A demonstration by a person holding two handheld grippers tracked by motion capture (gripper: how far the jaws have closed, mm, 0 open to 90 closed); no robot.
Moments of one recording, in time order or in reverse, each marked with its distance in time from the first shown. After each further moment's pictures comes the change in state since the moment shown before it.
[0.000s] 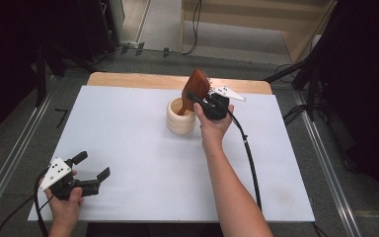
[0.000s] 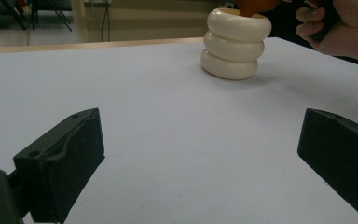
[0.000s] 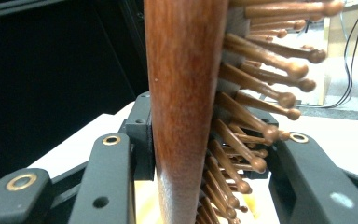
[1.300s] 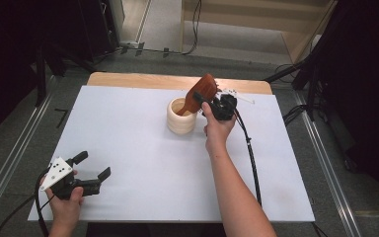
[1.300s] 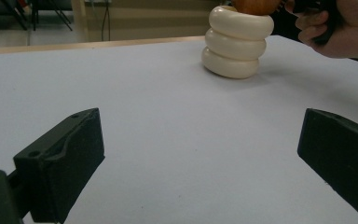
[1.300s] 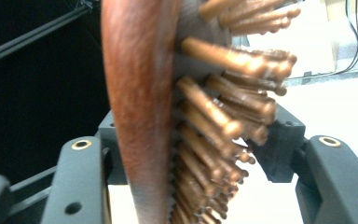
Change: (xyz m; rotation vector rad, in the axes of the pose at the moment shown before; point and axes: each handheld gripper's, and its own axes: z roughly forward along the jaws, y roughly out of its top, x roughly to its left) left arm -0.001 0.000 0.002 0.004 0.003 0.006; right arm -0.028 -0.008 -0.004 0.009 0.007 0.211
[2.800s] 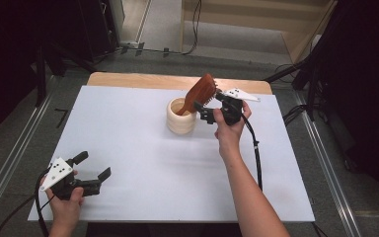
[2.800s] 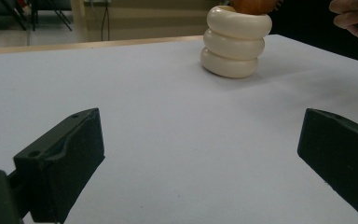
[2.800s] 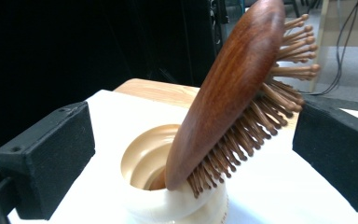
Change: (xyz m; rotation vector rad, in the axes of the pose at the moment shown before) left arm 0.000 0.000 0.000 0.001 -0.002 0.004; right arm 0.030 0.017 -0.041 0.089 -0.033 -0.273
